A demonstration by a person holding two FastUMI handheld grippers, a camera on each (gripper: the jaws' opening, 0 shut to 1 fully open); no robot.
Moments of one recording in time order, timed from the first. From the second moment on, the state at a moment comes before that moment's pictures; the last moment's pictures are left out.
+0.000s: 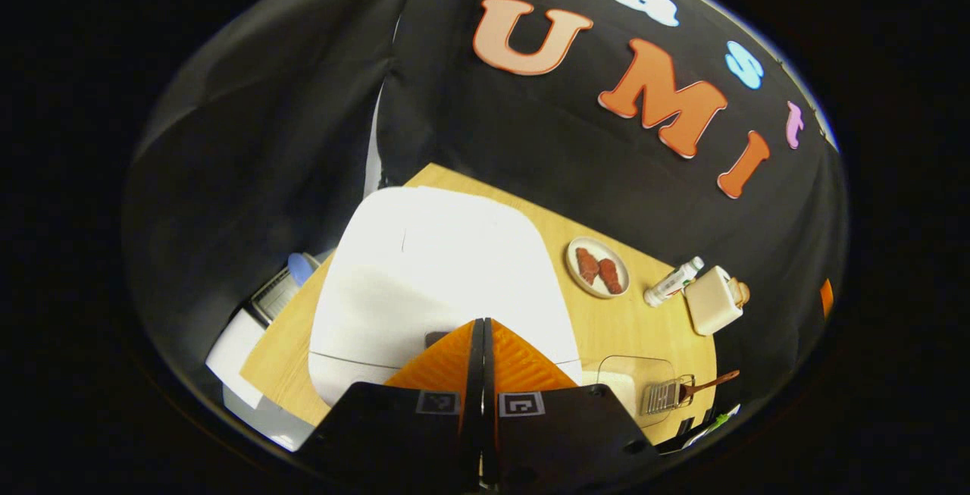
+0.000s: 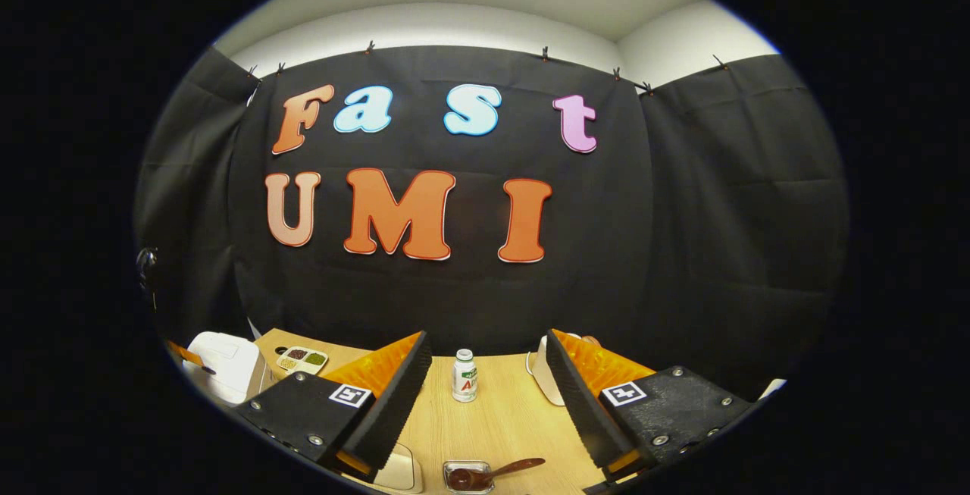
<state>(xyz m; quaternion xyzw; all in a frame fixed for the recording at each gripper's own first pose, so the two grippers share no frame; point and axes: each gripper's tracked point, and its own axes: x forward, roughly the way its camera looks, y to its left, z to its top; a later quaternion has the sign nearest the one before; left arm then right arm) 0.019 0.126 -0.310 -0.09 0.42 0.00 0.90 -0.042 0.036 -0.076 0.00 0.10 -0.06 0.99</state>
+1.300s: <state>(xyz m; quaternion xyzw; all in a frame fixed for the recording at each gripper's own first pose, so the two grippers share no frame) 0.066 0.111 -0.170 0.07 0.20 0.07 0.98 -0.054 0.003 -0.224 0.06 0.26 -0.01 0.96</state>
